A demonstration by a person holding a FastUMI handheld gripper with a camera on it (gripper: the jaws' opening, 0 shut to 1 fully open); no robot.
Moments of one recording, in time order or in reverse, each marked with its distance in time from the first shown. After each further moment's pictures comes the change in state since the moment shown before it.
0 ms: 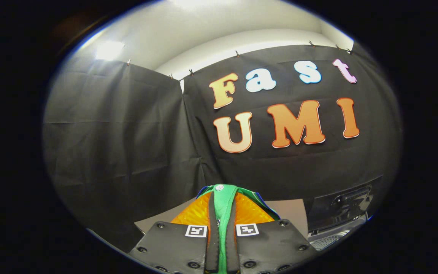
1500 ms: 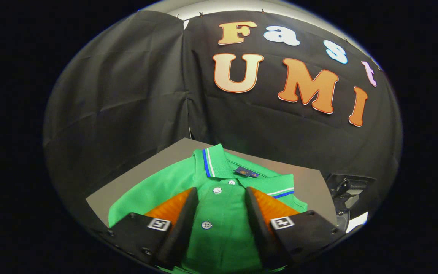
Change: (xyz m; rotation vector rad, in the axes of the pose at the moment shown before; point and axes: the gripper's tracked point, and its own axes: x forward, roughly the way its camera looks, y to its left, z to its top) arm 0.115 0.042 -0.152 -0.163 0.509 -0.182
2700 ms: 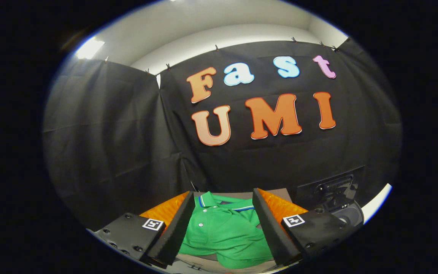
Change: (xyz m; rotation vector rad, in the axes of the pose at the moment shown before) arm -0.141 -0.047 0.065 0.249 -0.339 0.003
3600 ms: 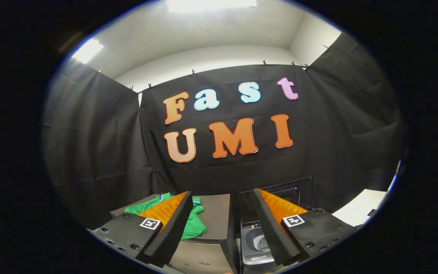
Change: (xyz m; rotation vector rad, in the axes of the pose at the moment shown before) arm -0.166 -0.138 0.012 -0.009 -0.244 -0.196
